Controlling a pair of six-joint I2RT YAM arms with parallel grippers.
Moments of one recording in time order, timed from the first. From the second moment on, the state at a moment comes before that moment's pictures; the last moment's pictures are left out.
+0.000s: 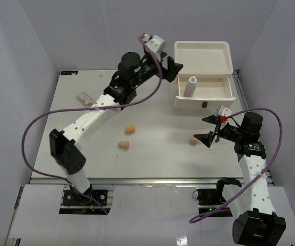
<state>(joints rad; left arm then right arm) -0.72 1.78 1.84 0.09 0.15 0.00 -0.15 0.79 0.64 -0.32 -1.16 -0.56</state>
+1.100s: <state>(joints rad) -0.43 0.78 0.72 -0.09 0.18 -0.30 0.39 1.44 1.35 -0.24 -0.30 0.11</state>
